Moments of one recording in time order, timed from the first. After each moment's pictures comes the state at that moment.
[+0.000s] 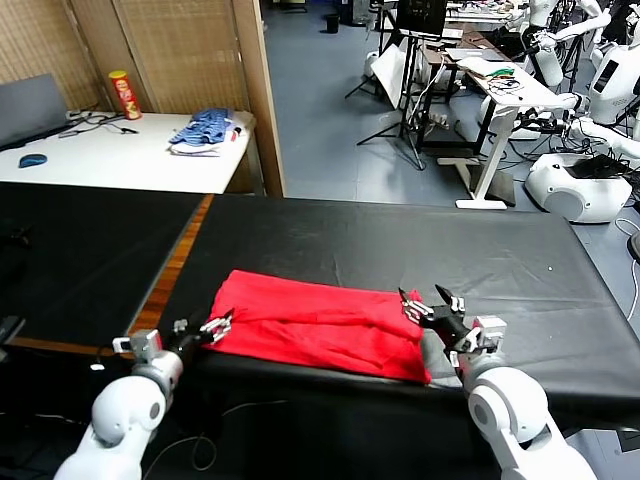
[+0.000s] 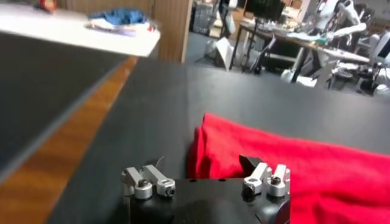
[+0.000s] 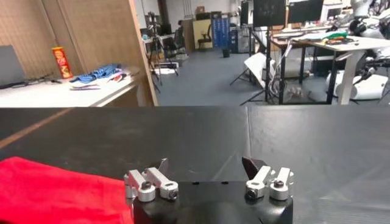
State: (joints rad) left arm 1.30 -1.17 -0.56 -1.85 -0.59 0.48 0.01; right arm -1.26 1.14 0.44 2.08 0.56 -0.50 0.16
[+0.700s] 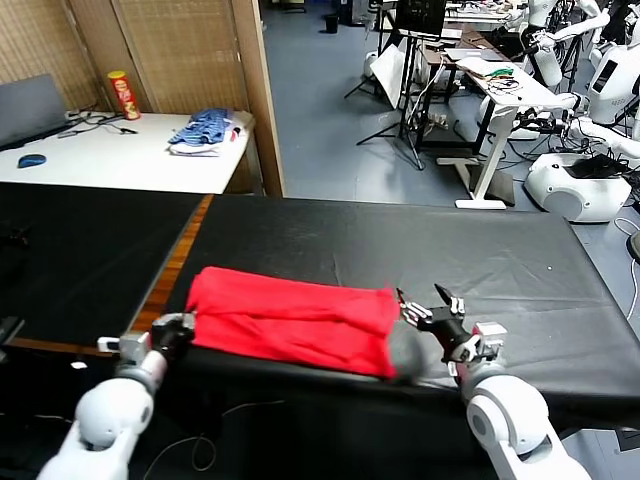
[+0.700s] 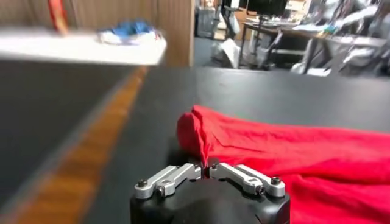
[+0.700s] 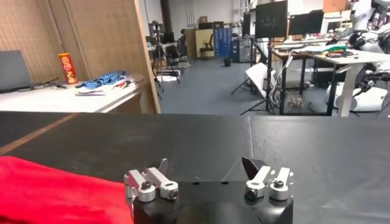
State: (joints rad) left arm 1.31 -1.05 -0.62 -1.83 -0.27 0.35 0.00; right arm -1.30 1.17 0.44 2.12 0.51 -0.48 0.16
